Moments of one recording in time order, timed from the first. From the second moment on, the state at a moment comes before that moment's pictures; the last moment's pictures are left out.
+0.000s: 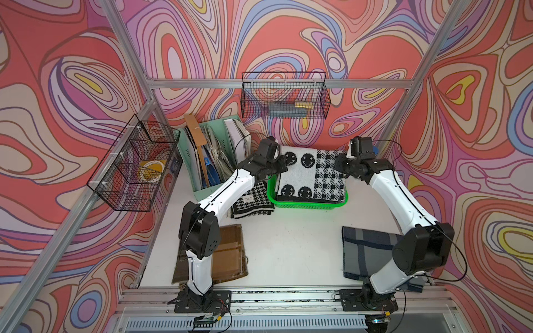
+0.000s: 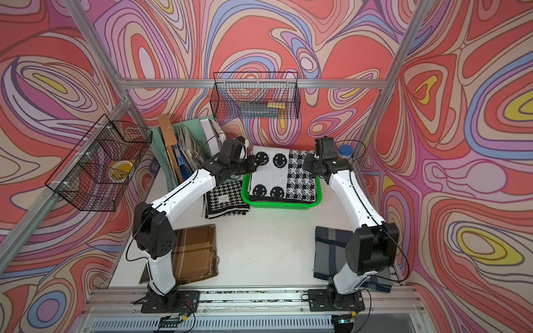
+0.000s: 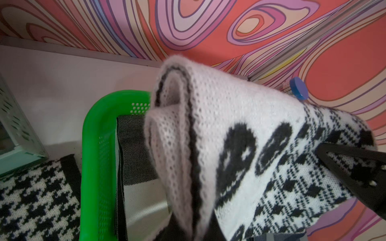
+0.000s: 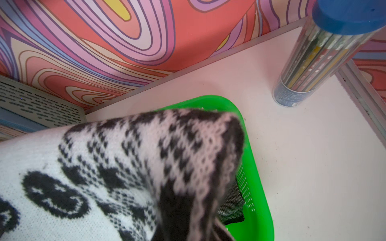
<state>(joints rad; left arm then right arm) -0.53 1.96 1.82 -0.46 0.13 -0.58 0.13 1.65 1.59 -0.68 0.02 0.44</state>
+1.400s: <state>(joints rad) -0.50 2.18 2.05 -0.60 0.10 -0.58 0.09 1.94 1.72 -0.68 0.05 0.41</state>
